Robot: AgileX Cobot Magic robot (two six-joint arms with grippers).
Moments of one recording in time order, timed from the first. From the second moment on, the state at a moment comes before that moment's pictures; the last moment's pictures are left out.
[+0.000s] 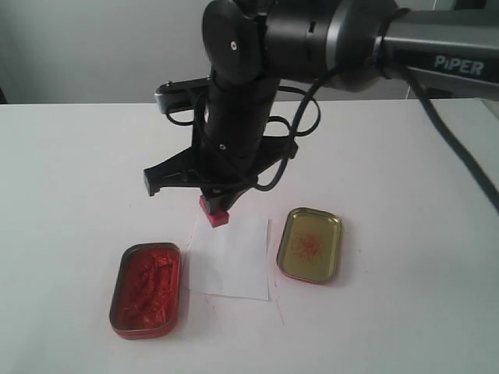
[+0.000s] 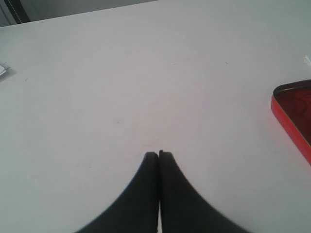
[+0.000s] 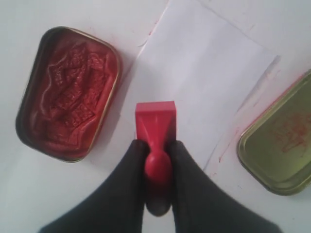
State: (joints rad) left arm -0.07 0.00 0.02 -0.05 0.40 0.16; right arm 0.77 1.93 -1.67 0.03 1.10 0.28
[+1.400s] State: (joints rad) left arm -0.07 0.00 0.02 -0.05 0.40 0.16; right arm 0.96 2.30 -2.04 -0.02 1.21 0.36
